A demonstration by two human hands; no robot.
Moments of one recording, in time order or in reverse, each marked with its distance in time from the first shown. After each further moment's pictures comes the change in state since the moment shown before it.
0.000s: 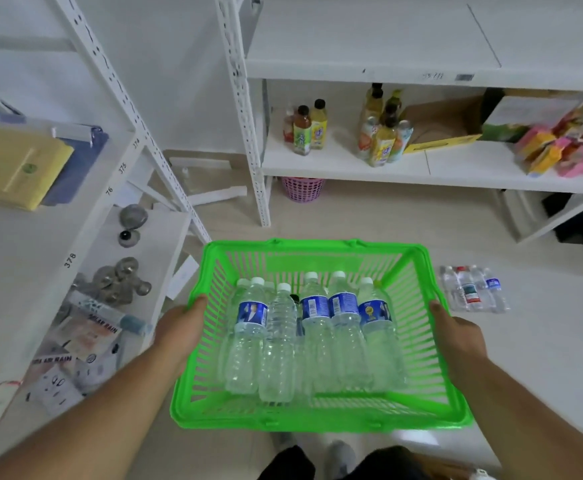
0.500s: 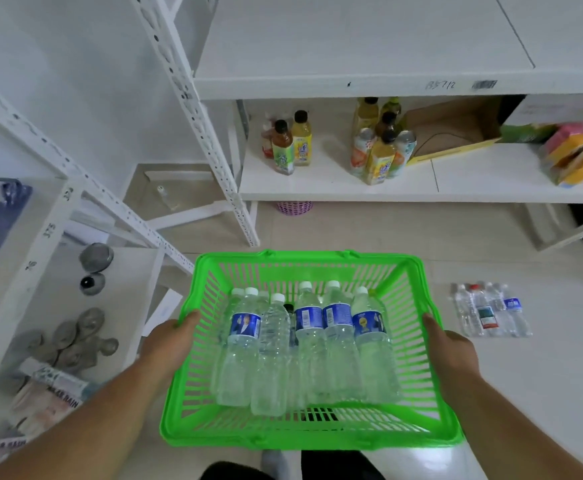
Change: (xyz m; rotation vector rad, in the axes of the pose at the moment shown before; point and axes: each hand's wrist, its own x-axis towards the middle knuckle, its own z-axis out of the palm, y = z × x) left_hand 0.145 0.140 0.073 0.293 -0.057 -0.004; right_hand 0.158 -0.103 0.042 0.053 -0.038 0.092
